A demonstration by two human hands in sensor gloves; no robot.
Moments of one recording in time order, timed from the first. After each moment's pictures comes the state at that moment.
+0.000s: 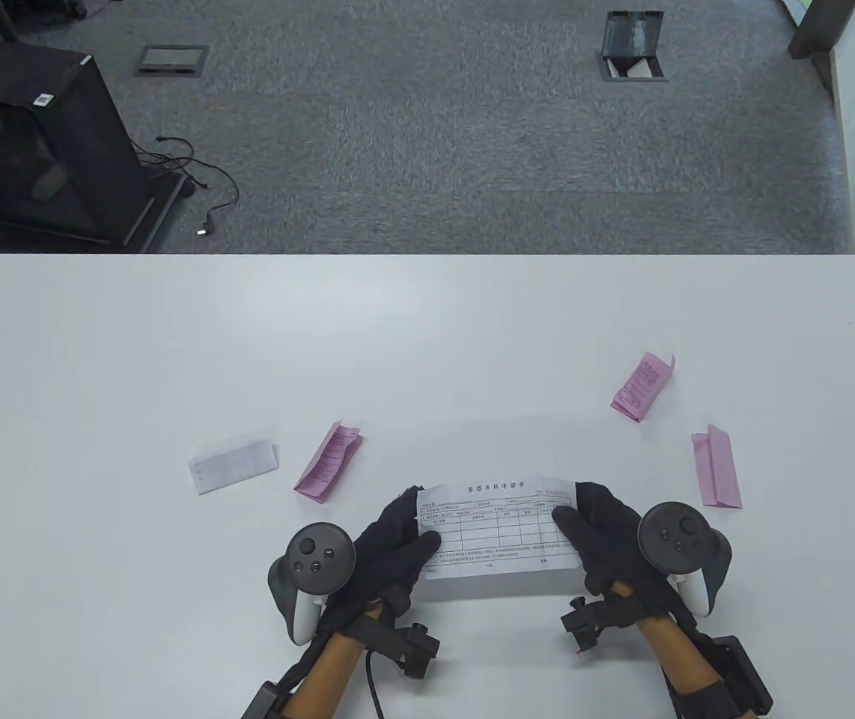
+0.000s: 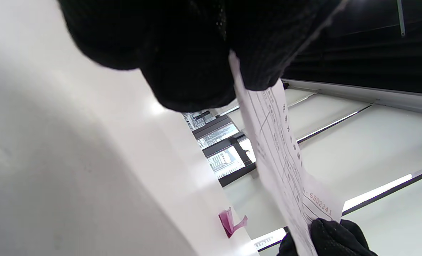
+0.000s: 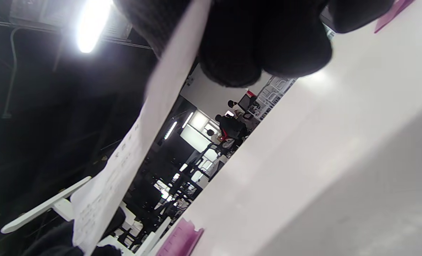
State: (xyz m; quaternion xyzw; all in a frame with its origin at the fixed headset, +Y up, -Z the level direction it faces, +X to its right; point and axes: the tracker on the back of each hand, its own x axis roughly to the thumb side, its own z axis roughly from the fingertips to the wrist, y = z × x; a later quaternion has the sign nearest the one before) left_hand -0.114 -0.763 -0.213 -0.03 -0.02 0.52 0.85; right_hand 0.214 -0.745 -0.235 0.03 -0.03 0.89 0.45
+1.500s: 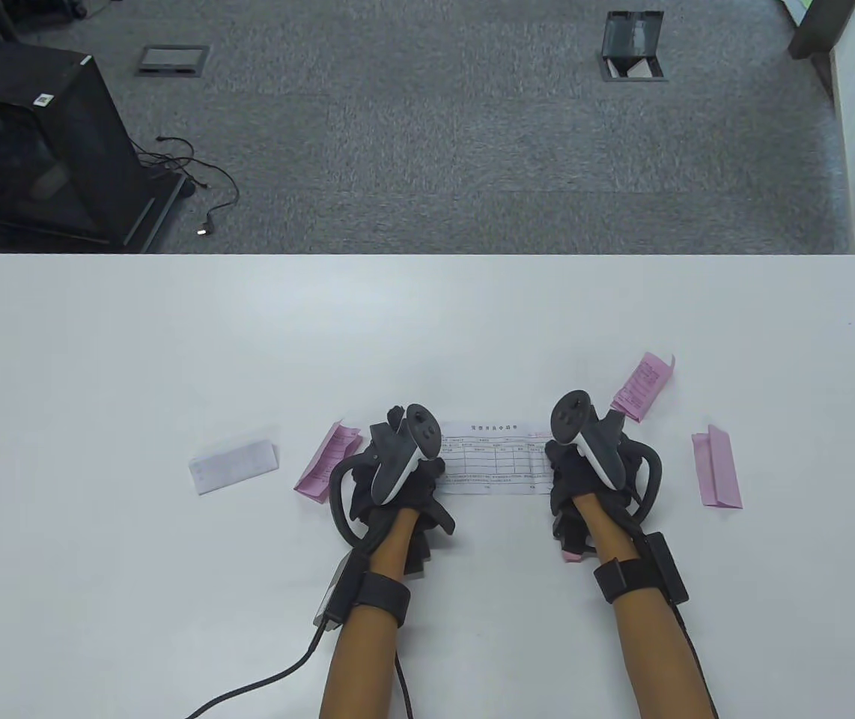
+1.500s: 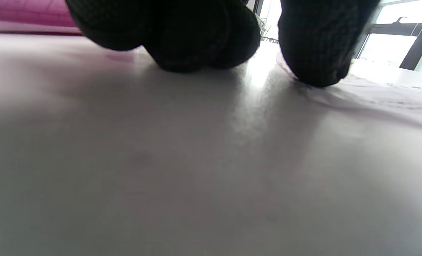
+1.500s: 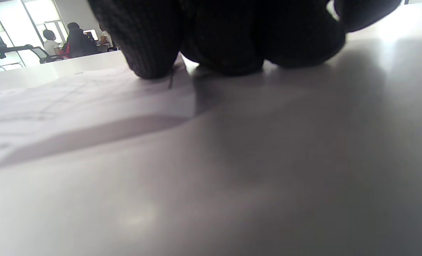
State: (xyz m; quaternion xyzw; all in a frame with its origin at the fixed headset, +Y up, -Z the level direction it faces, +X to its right) left_hand -0.066 -0.777 -0.342 -0.13 0.12 0.08 0.98; right_hand 0.187 -0.774 -0.361 -0.18 0.07 0.98 0.06
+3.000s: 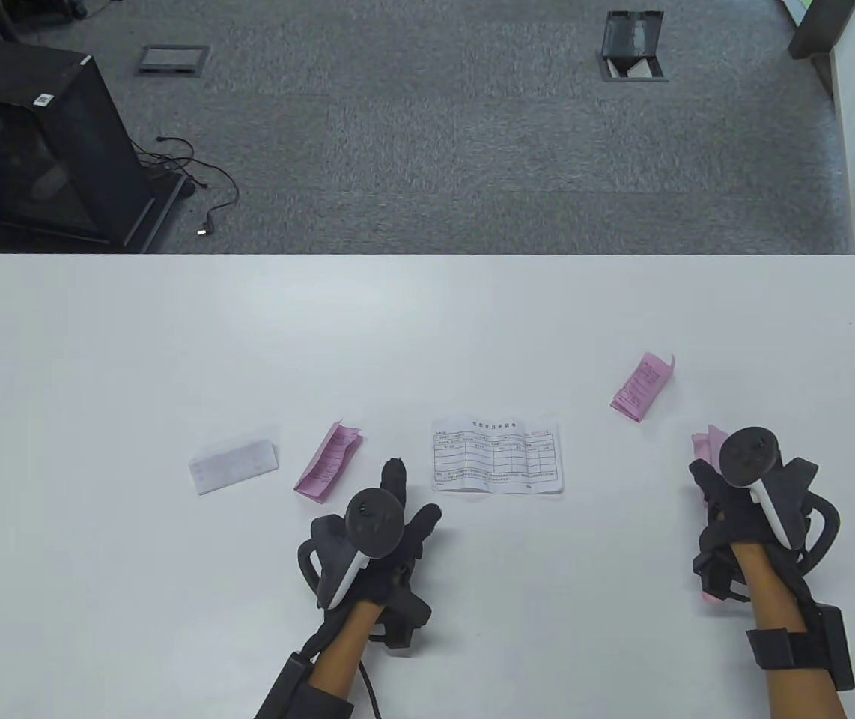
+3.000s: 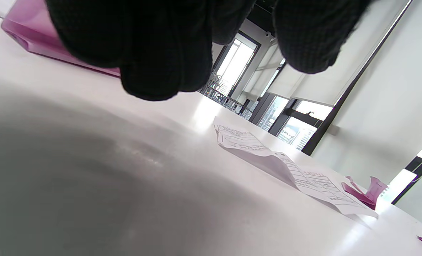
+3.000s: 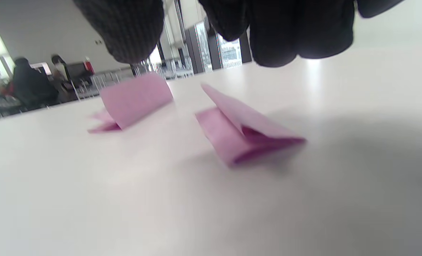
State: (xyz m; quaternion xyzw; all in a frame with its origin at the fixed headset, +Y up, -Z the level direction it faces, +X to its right) left_hand -0.098 -0.747 -0.233 -0.02 0.03 0.26 0.97; right_hand 0.349 -0.735 -0.288 -0.27 0.05 0.96 0.06
